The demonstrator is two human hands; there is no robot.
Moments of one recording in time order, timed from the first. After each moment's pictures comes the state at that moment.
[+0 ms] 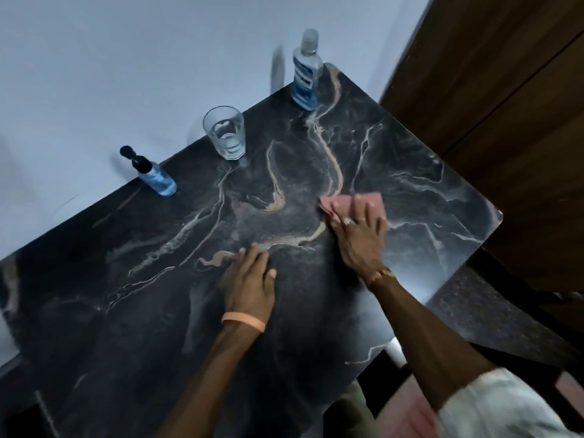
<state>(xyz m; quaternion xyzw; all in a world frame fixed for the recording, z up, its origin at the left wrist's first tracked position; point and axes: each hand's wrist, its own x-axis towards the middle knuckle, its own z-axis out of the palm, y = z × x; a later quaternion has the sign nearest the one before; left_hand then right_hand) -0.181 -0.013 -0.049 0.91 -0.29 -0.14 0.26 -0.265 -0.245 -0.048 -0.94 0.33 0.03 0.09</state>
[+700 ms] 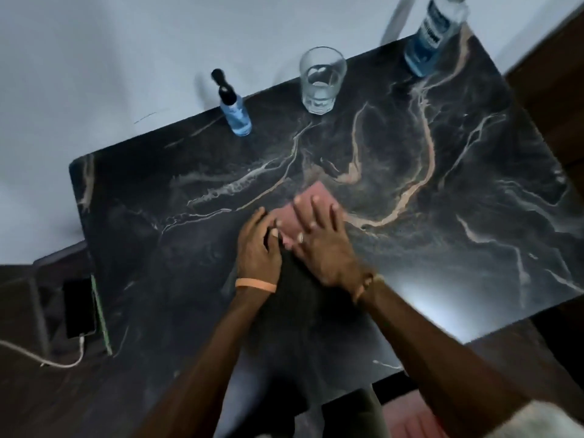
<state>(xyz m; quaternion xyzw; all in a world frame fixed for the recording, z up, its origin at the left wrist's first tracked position) -0.161 0.035 -0.048 0.92 -0.06 -0.08 0.39 -0.193 -0.118 -0.065 -0.99 -0.07 0.13 0.08</state>
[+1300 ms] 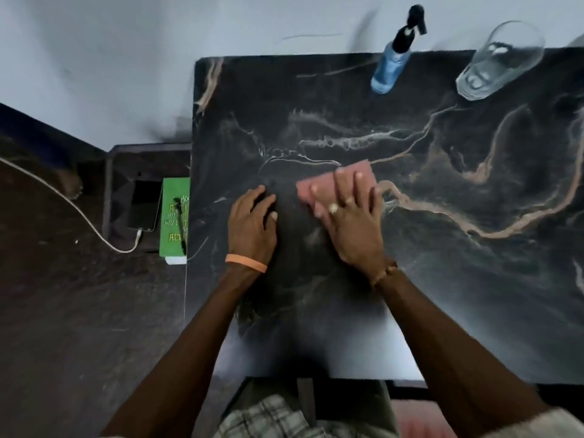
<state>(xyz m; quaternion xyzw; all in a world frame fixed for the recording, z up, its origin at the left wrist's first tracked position) -0.183 0.204 -0.064 0.96 0.03 -0.04 0.28 -0.176 0.005 -0.076 -0.99 -0.08 0.08 0.07</state>
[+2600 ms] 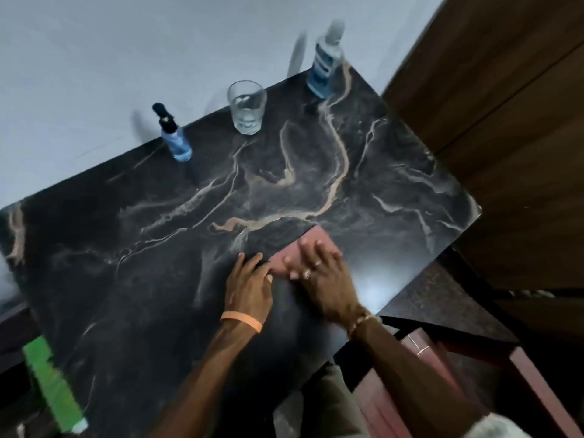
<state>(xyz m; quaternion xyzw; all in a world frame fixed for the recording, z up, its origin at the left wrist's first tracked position) -0.219 0.043 -0.043 0.90 -0.30 -0.22 0.22 -0.324 -0.119 -0.044 -0.99 0.12 0.10 0.01</state>
